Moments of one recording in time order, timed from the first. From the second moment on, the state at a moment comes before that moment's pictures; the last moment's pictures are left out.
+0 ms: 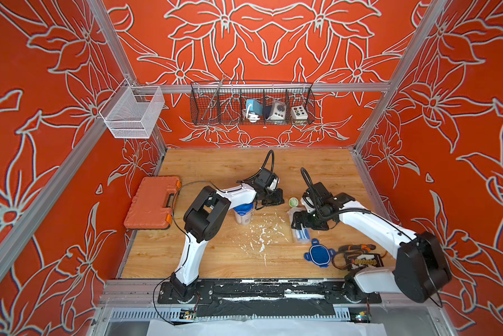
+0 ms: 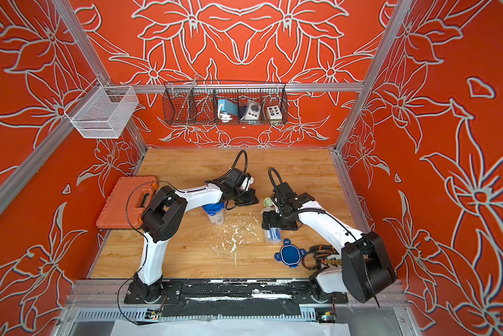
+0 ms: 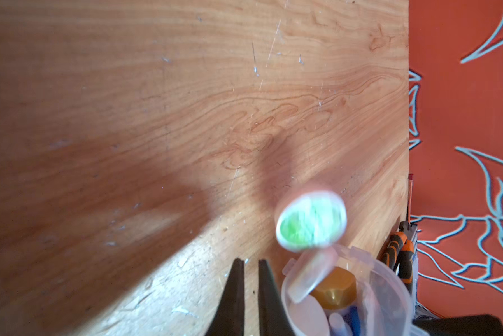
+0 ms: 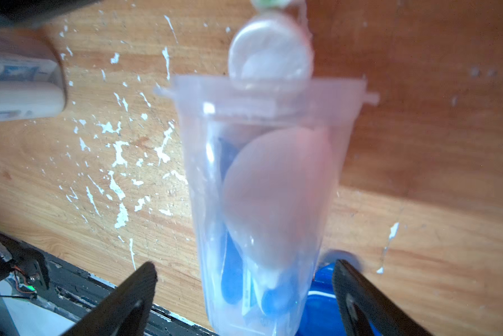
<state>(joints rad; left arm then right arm) -0.62 2.12 1.45 -0.23 0.45 -0.66 0.52 1.33 0.87 -0.85 -0.24 0.41</state>
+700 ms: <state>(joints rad) -0.62 2.13 1.45 -0.24 0.45 -0.66 0.75 1.33 0.76 -0.78 0.04 0.53</state>
